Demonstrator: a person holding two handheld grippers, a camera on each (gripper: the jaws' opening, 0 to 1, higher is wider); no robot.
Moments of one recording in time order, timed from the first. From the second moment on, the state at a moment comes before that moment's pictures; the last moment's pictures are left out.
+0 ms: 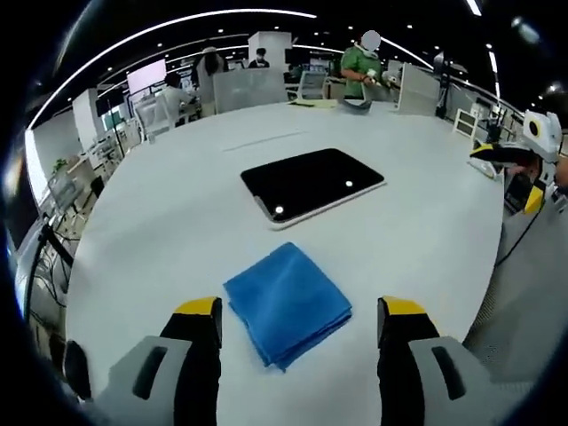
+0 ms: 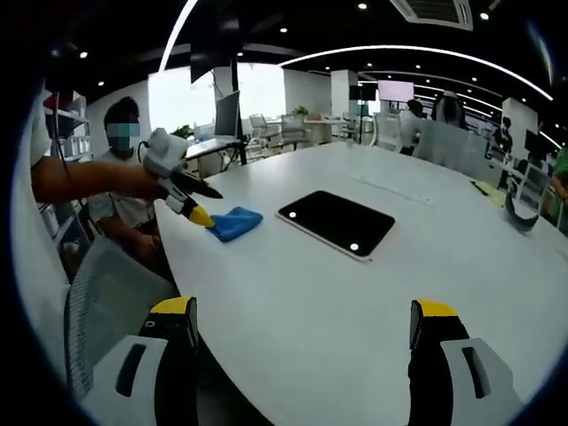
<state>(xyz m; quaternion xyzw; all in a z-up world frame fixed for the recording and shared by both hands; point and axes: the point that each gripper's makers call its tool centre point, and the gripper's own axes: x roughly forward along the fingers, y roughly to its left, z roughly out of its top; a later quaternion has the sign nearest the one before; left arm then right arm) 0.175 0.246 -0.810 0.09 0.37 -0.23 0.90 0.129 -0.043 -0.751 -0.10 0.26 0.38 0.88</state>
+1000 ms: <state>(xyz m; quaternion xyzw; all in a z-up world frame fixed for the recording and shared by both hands) 0.188 0.244 -0.841 0.11 0.43 -0.25 0.86 0.123 -0.047 -0.757 -0.08 0.27 0.37 0.89</state>
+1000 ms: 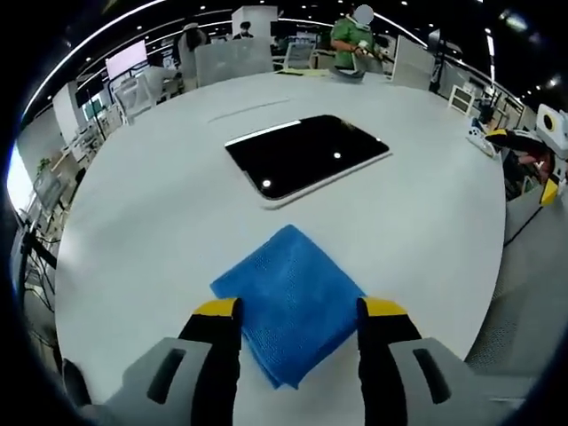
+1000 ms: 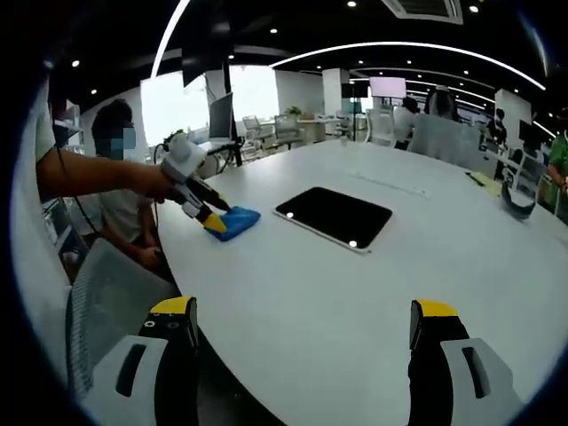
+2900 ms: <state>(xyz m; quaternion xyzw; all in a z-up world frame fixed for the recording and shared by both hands) 0.196 0.235 -0.844 0.13 0.46 -0.32 0.82 0.122 -0.047 -0.754 -0.06 0.26 0.36 0.89</state>
